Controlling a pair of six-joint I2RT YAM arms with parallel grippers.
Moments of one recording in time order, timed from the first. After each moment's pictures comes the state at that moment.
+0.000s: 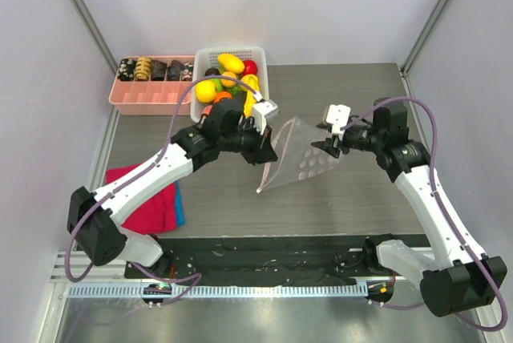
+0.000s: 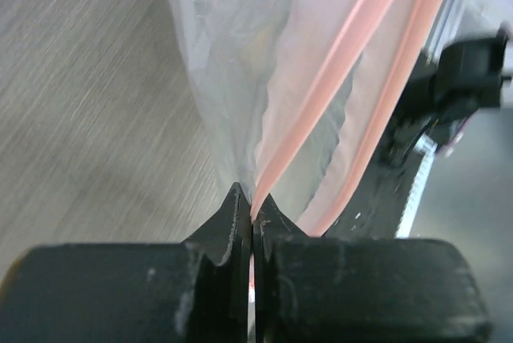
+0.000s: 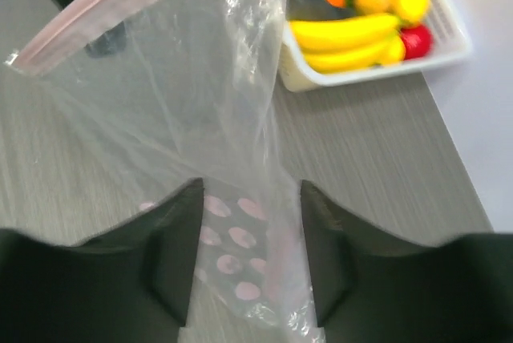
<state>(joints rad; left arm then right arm) -0.77 1.40 1.25 -0.42 0.46 -0.10 0.20 1.05 1.03 -0.52 -0.87 -0.87</state>
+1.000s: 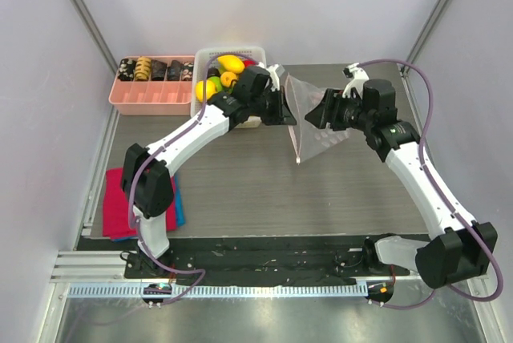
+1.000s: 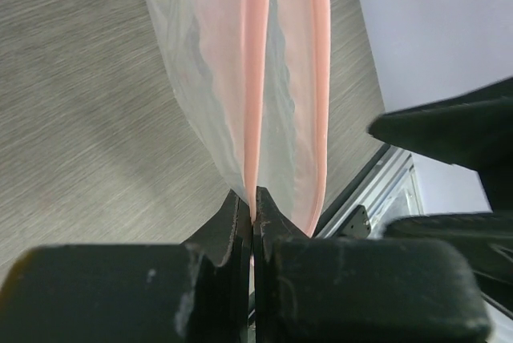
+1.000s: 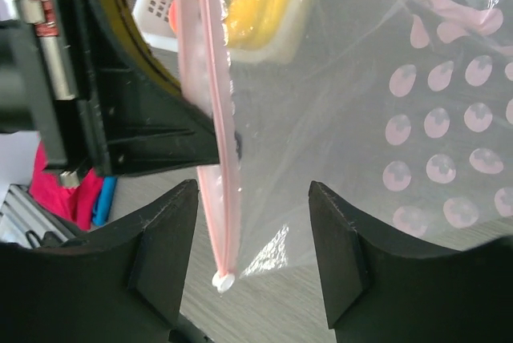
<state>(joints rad) -0.69 1.87 1.71 -0.45 0.34 -0.63 0.23 1.20 1.14 -0.37 -0.41 0.34</state>
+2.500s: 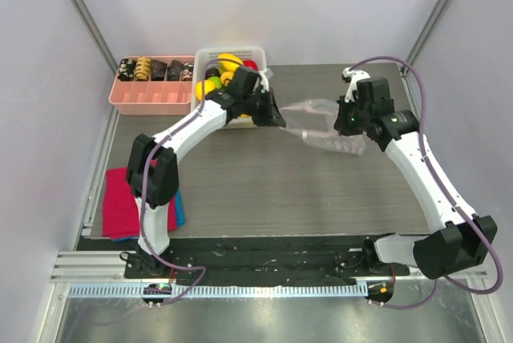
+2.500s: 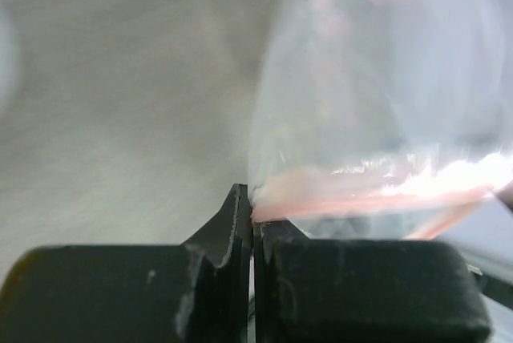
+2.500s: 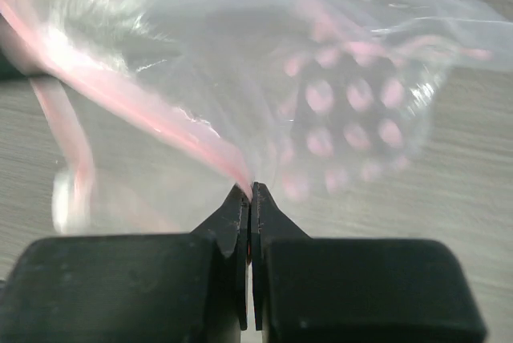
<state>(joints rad) -0.62 1.96 1.70 -0.43 0.46 -0.68 0.27 1.29 1.29 -0.72 -0.03 0.11</state>
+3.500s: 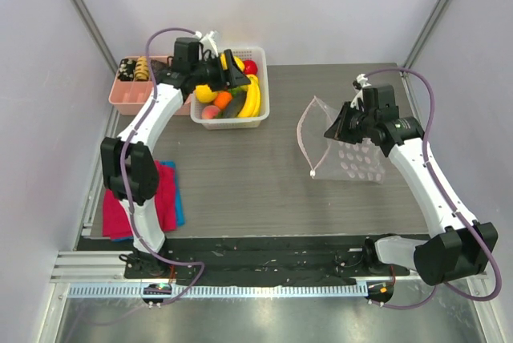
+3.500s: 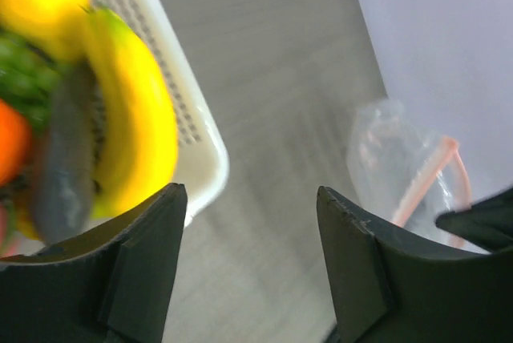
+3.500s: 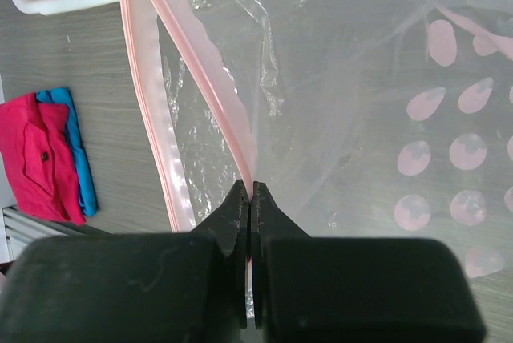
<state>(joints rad) -0.28 1.91 1.77 -0.39 0.61 -0.47 0.20 1.23 1.21 -0.74 -0.26 0.45</state>
